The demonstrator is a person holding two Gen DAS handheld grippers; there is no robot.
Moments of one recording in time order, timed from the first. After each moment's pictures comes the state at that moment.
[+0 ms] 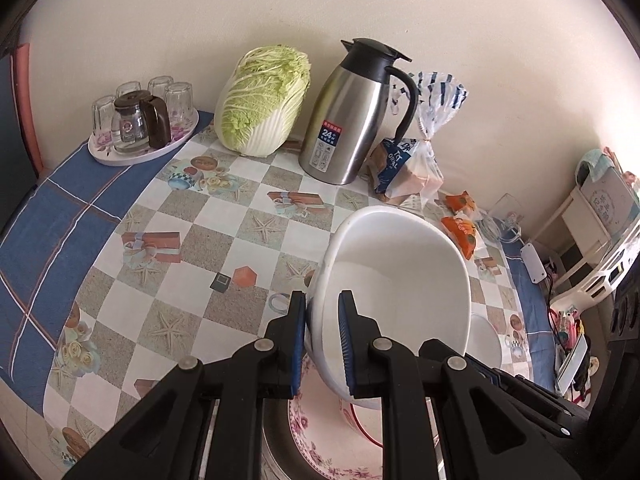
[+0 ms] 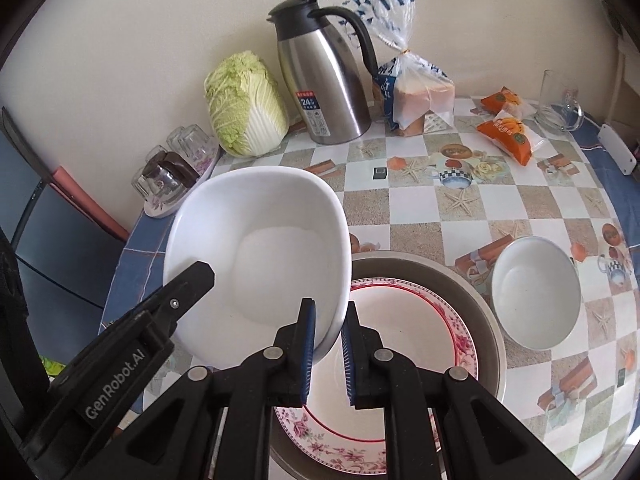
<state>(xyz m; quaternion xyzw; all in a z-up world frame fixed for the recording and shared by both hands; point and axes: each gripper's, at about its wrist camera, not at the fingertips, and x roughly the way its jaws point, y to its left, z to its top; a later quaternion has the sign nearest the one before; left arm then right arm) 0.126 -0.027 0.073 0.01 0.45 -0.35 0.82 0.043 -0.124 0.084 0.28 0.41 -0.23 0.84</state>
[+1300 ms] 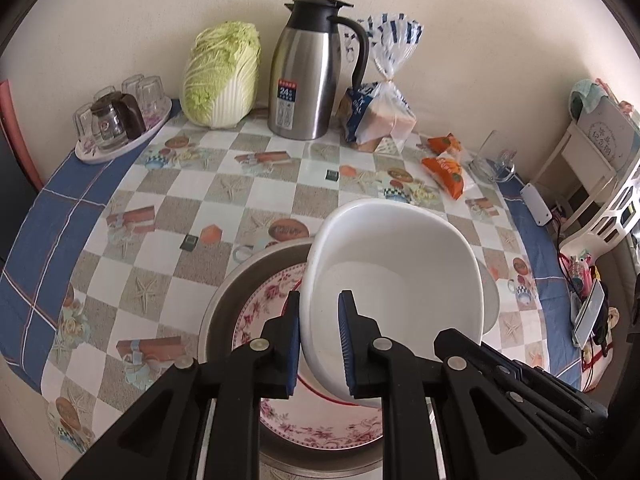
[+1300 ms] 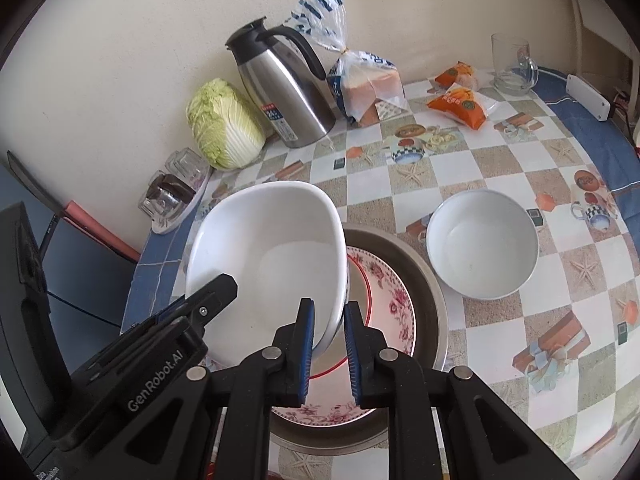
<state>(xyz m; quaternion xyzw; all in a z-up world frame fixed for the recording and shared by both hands) 0.061 -0.067 0.058 0.10 0.47 -0.35 0.80 -0.043 -0.148 0.070 0.34 0.39 -0.22 0.83</state>
